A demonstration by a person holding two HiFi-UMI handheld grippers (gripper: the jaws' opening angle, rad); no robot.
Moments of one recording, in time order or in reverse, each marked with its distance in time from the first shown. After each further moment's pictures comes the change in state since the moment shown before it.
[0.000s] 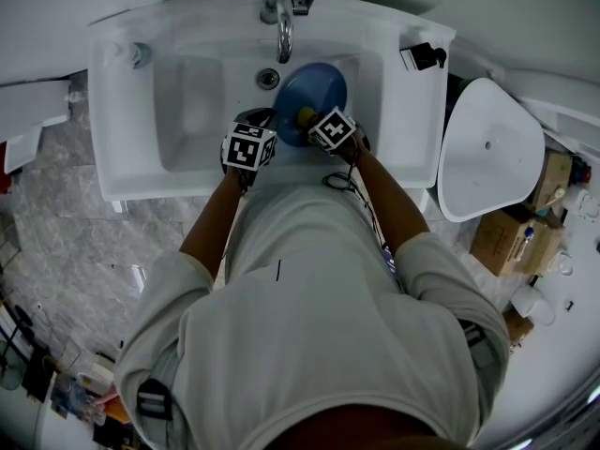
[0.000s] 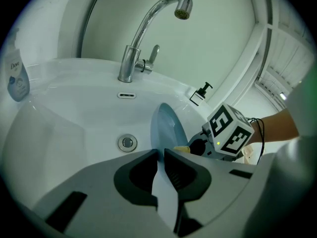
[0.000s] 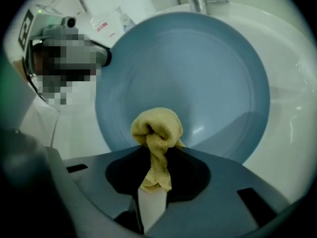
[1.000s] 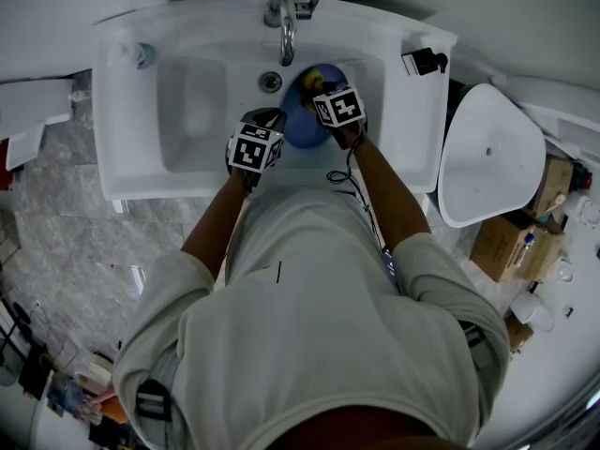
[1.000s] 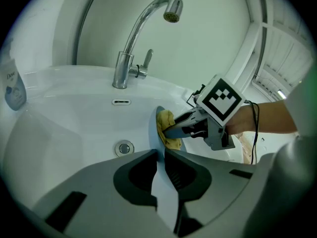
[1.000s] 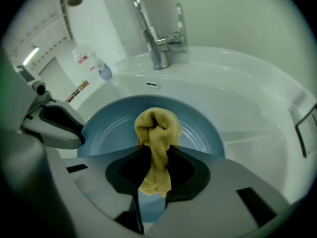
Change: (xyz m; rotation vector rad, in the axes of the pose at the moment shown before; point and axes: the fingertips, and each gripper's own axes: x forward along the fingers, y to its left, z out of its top) left arm 0.000 -0.011 0.014 0.035 -0.026 -0.006; right arm -0.057 -0.061 0.090 0.223 -0.315 -0.168
